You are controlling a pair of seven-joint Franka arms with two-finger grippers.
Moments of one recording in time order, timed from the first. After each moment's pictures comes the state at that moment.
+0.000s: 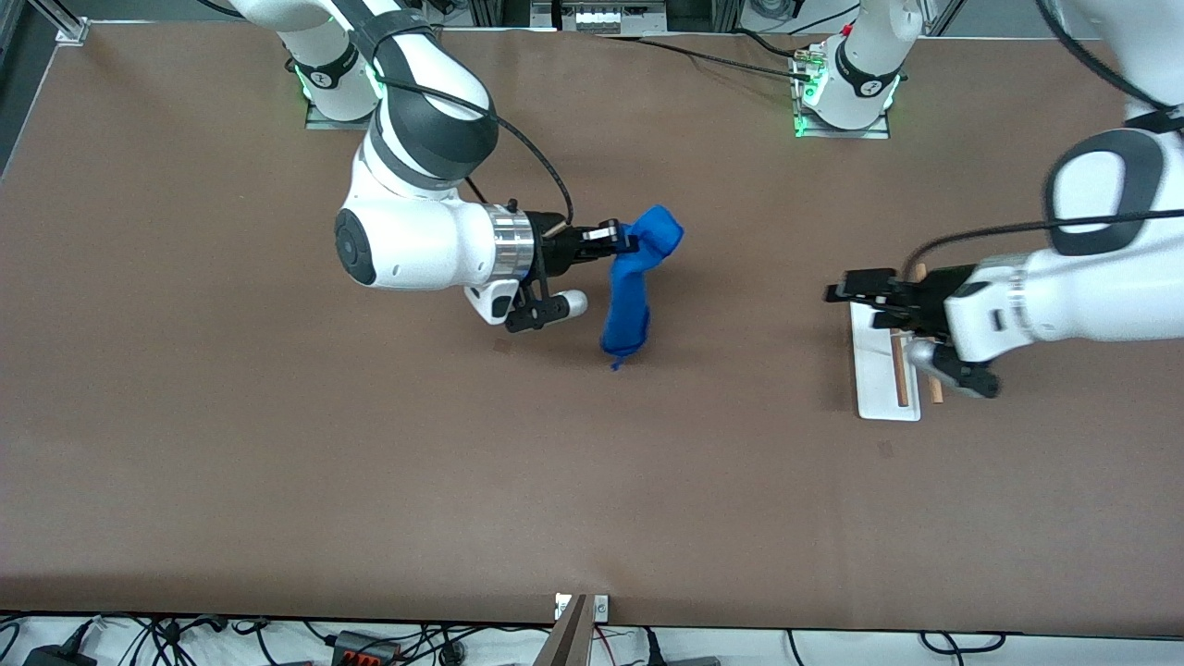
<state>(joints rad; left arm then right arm) -0.04 0.37 -0.10 -1.48 -0.51 1.64 0.25 0.51 0.56 0.12 -1.36 0.97 1.97 0.18</state>
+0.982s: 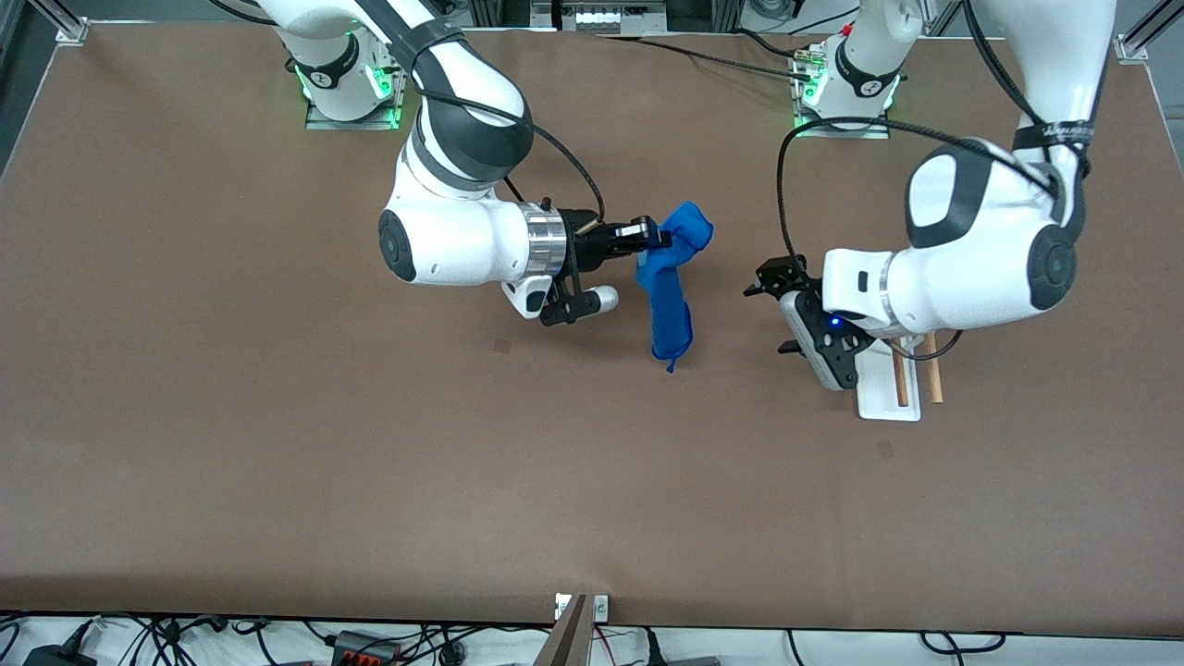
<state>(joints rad) -0.14 0.36 -0.14 -1.66 -0.50 1.95 0.85 0.56 0.59 0.12 -1.36 1.02 2.04 0.16</state>
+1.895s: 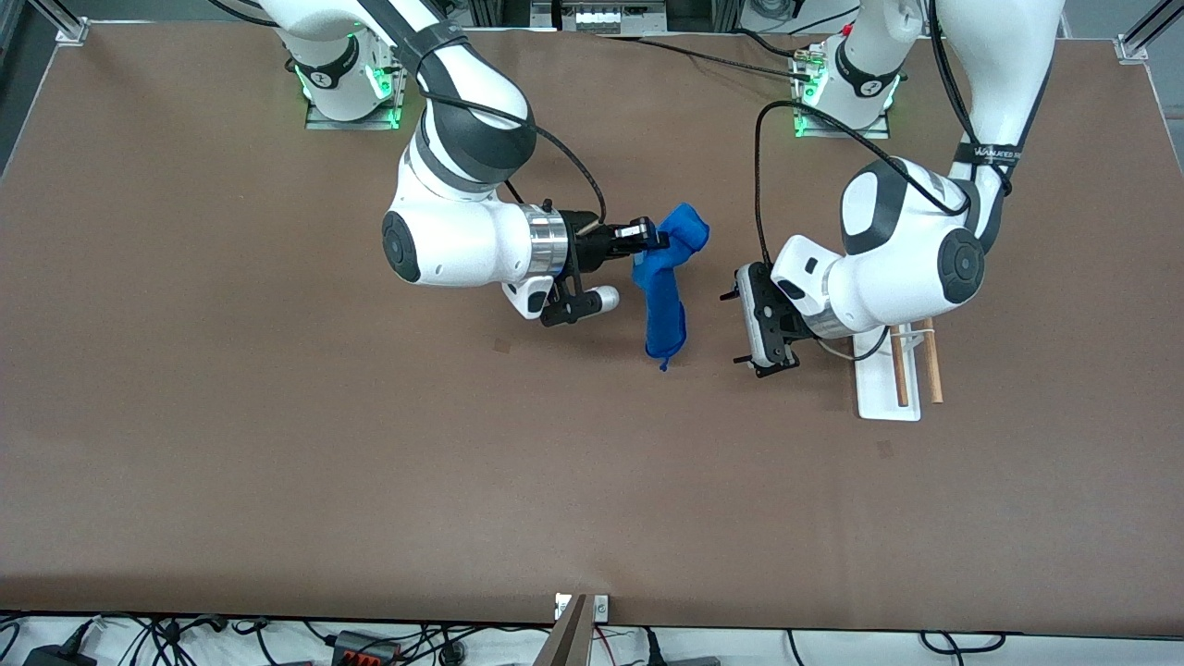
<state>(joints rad) -0.16 0.38 -0.20 -1.76 -0.50 2.14 1.30 0.56 0.59 0.12 -1.37 1.00 2.04 0.15</state>
